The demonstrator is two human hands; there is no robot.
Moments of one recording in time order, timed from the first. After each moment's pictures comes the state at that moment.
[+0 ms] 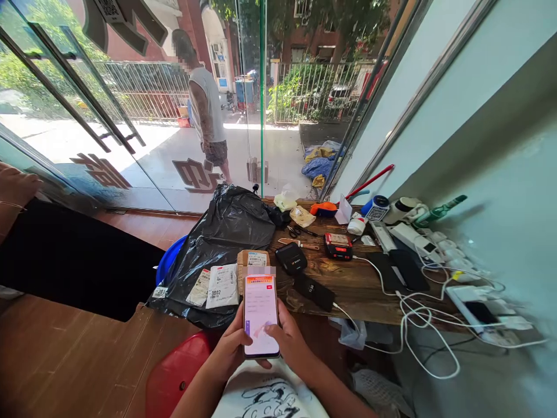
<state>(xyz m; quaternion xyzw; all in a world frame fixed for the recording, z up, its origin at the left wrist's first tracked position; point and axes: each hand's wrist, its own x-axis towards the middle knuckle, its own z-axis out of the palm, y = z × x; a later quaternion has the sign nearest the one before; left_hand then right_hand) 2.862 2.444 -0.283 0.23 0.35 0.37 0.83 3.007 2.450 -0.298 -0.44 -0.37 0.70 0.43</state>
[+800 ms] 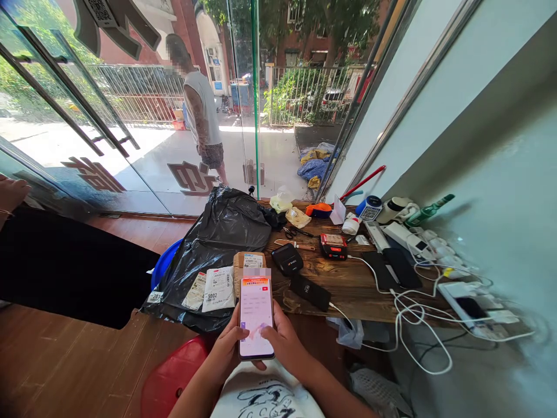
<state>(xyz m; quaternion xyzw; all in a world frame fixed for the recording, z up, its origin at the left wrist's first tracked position) 2.866 2.443 -0.286 0.21 0.39 0.39 0.81 3.009 2.449 -0.299 -0.40 -0.36 0.72 0.43</state>
